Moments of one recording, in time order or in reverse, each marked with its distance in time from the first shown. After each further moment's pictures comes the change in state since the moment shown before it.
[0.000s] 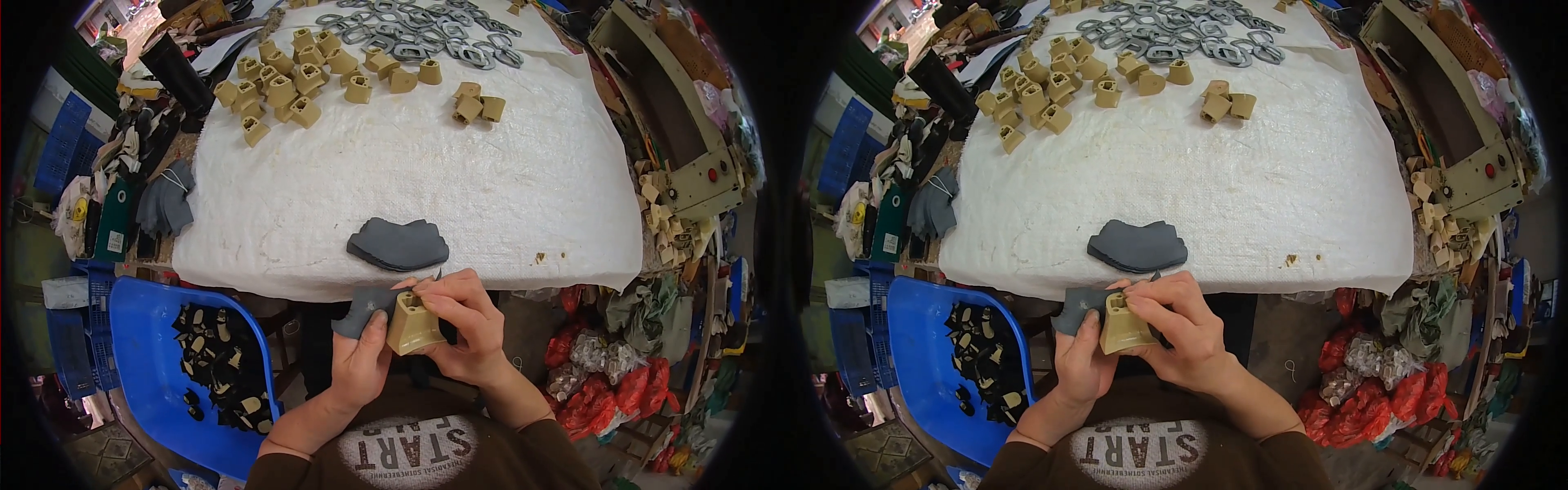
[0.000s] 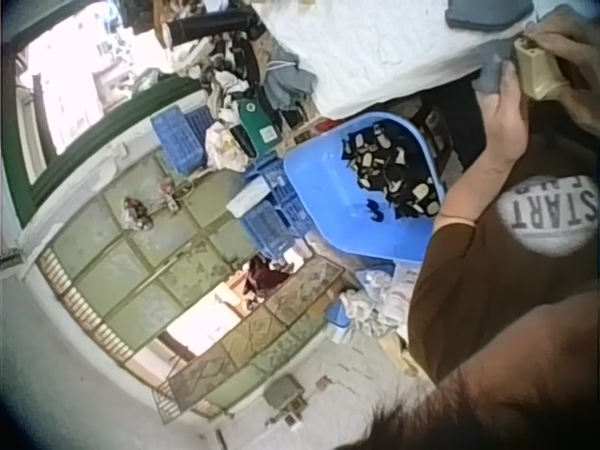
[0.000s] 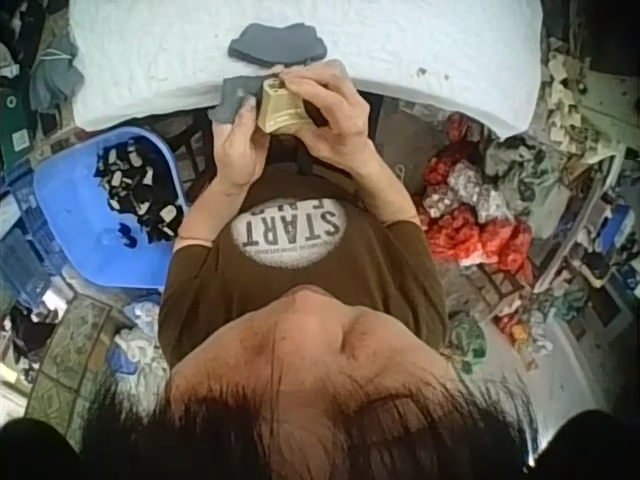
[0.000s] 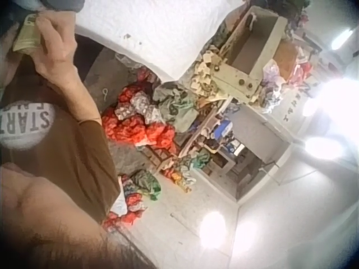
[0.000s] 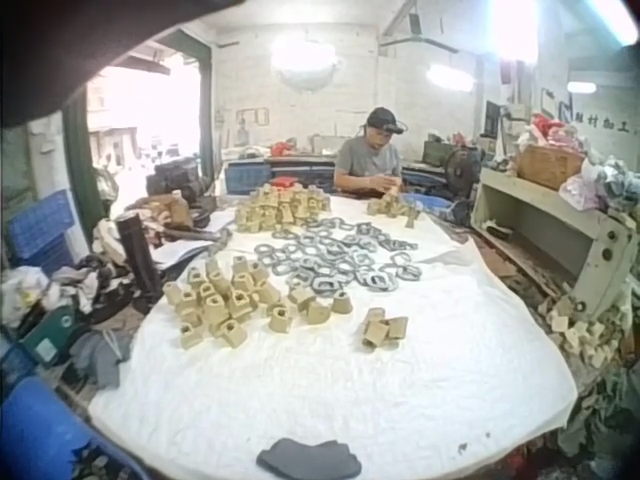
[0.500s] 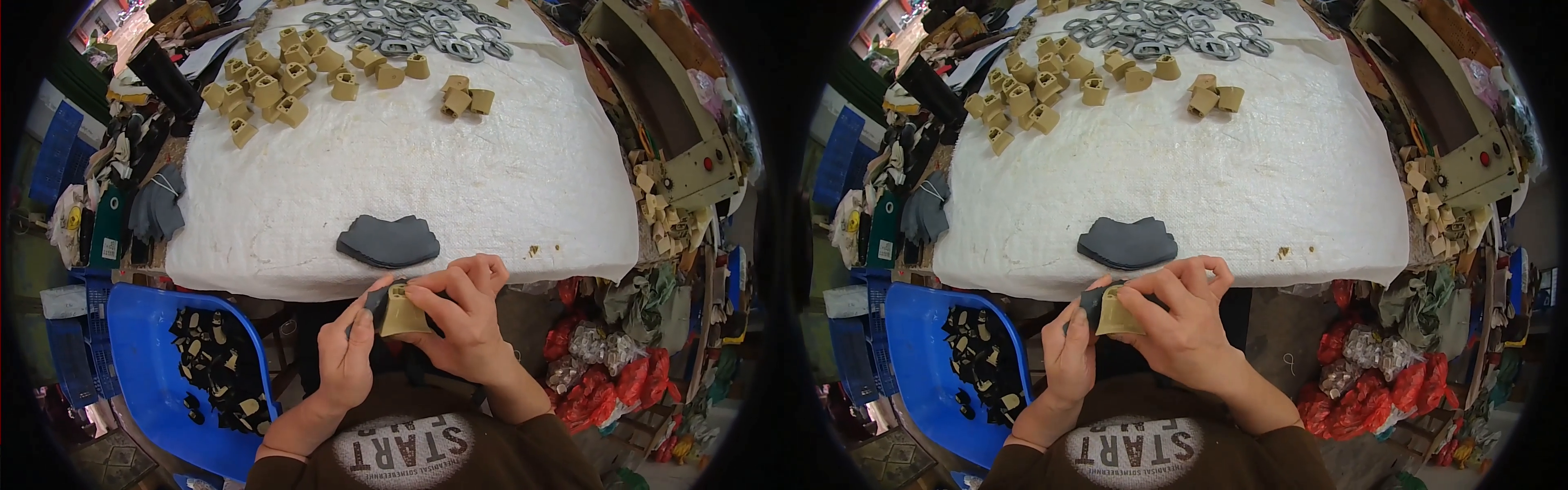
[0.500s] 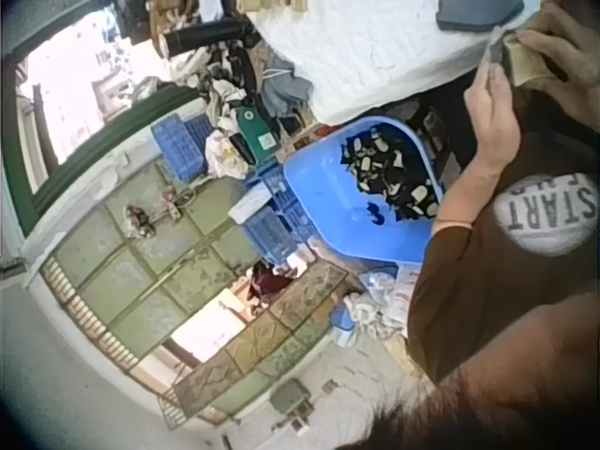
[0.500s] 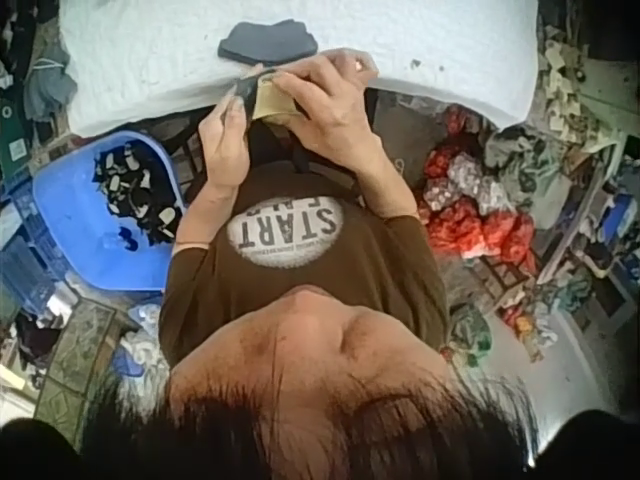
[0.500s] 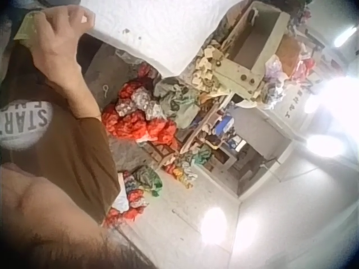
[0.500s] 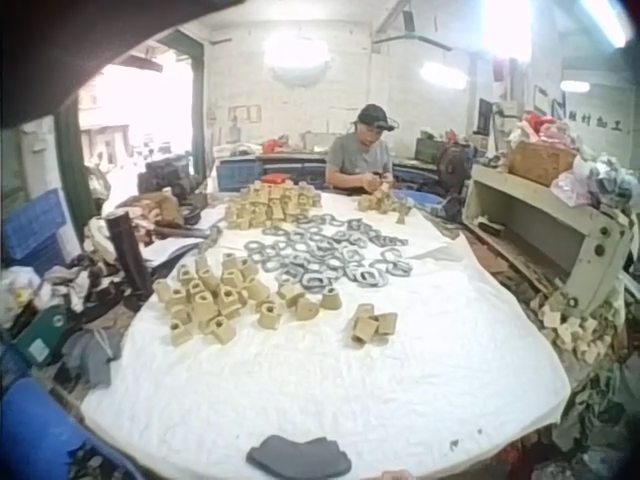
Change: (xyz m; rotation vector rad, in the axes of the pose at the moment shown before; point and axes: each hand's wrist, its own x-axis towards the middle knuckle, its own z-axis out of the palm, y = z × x) left_hand 0.000 0.010 -0.002 0.537 0.112 0.089; right_hand 0.016 -0.018 -0.015 -0.507 -0.234 0.128
